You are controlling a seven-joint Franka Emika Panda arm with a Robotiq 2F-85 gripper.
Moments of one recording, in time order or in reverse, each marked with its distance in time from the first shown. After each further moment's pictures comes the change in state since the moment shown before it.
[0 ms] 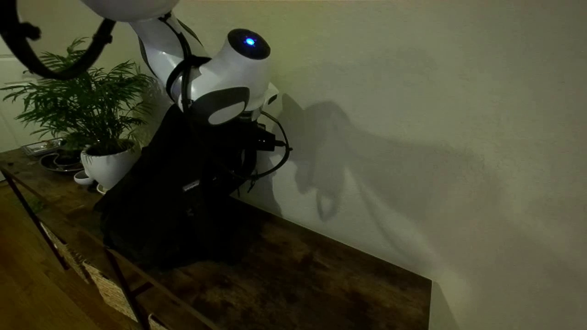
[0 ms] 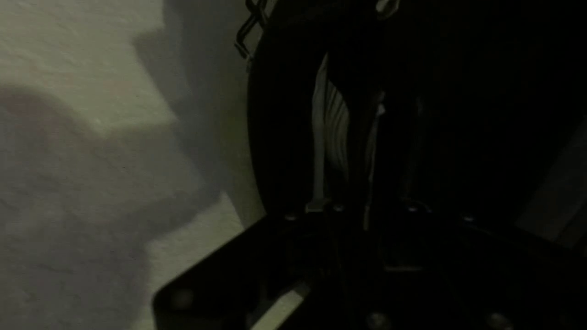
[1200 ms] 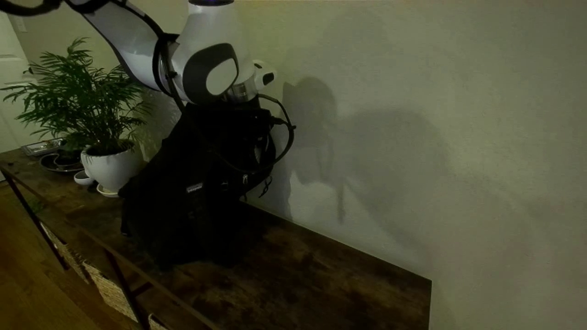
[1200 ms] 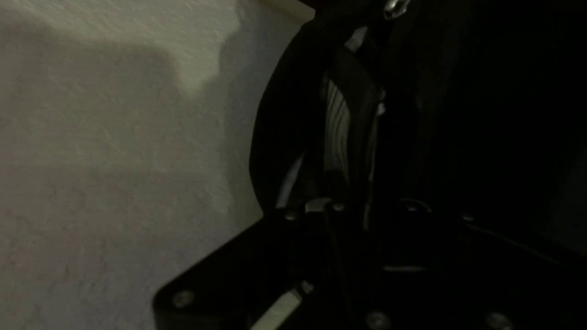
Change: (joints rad) arm 0.426 -0.258 -0.532 -0.044 -0.117 -0.002 0.443
